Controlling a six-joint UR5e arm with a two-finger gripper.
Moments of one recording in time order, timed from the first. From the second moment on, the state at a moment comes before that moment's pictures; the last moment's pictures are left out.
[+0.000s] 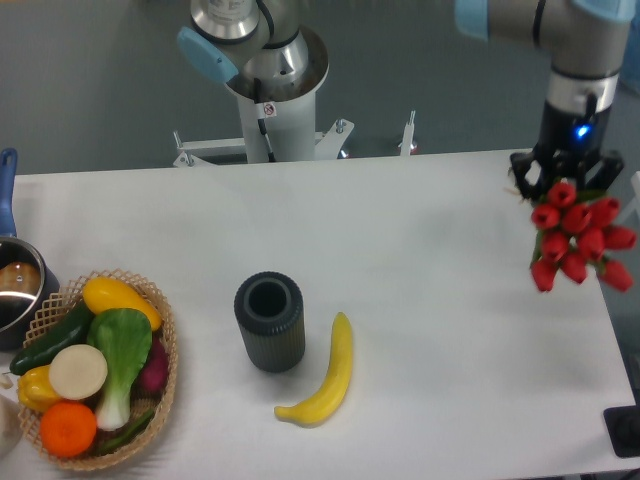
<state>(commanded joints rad) 2.88 -1.90 -1.60 -0.97 1.31 1.02</state>
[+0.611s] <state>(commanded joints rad) 2.78 -2.08 -1.57 -0.92 1.29 1.01</state>
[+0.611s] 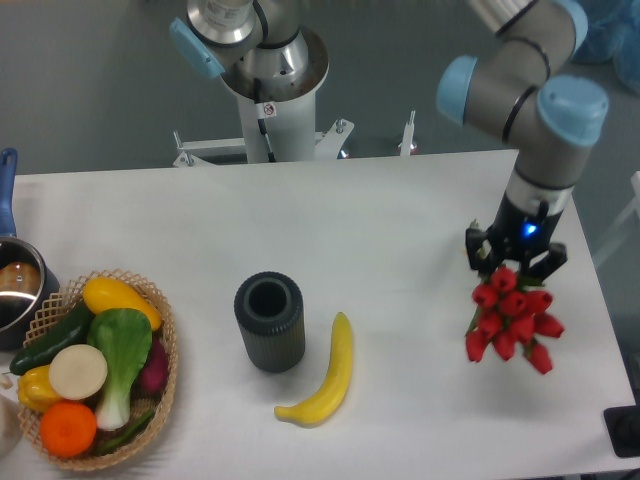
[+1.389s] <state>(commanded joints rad) 2.76 -2.13 -1.55 -0.89 1.29 1.01</state>
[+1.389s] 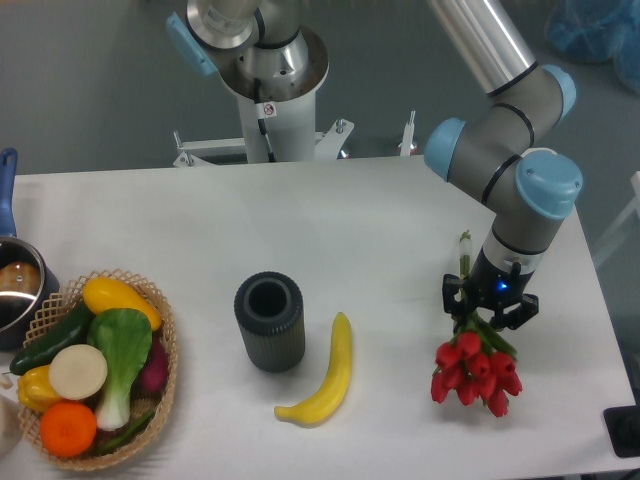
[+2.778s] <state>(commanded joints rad) 3.03 -1.79 -1.55 -1.19 1.41 1.59</state>
